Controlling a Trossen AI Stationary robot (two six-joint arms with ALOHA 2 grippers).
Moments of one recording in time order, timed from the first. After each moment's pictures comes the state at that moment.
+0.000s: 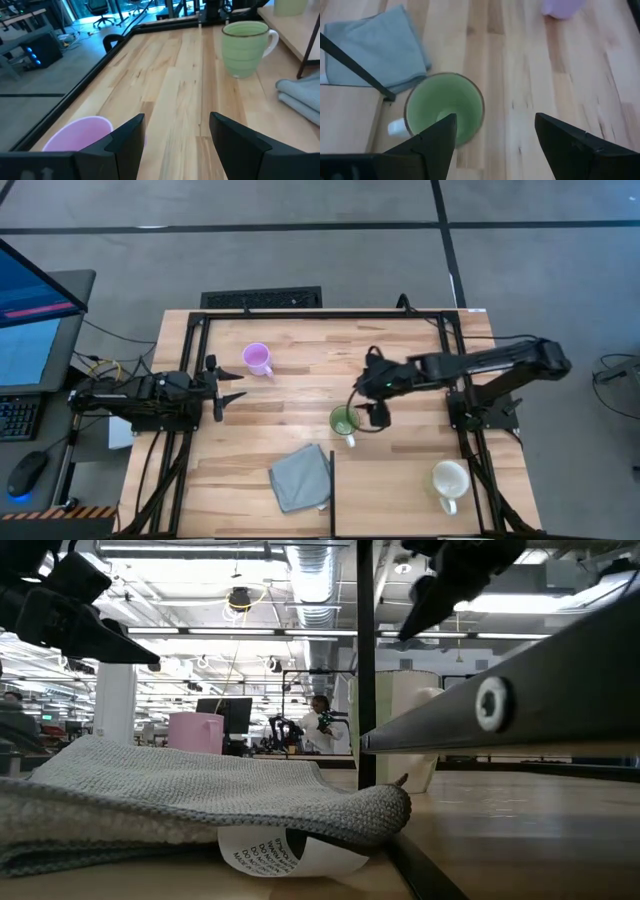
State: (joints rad) left arm -0.04 0.06 0.17 -0.39 -0.29 0.09; right arm 0.07 1.35 1.04 -0.55 0.05 -0.07
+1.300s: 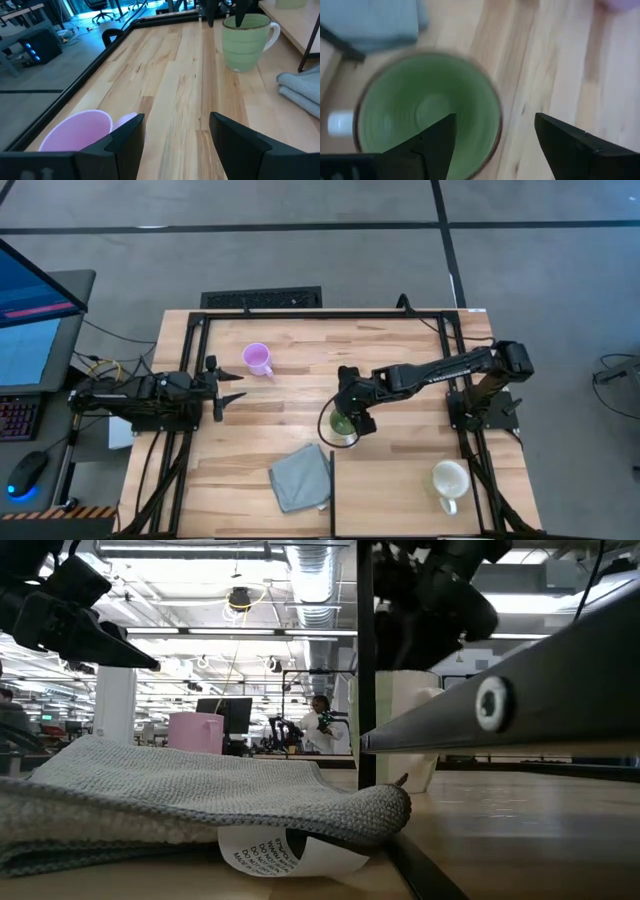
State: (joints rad) left arm -0.04 0.06 0.17 -0.41 -0.29 0.08; right arm 0.09 1.65 1.15 -0.54 0.06 -0.32
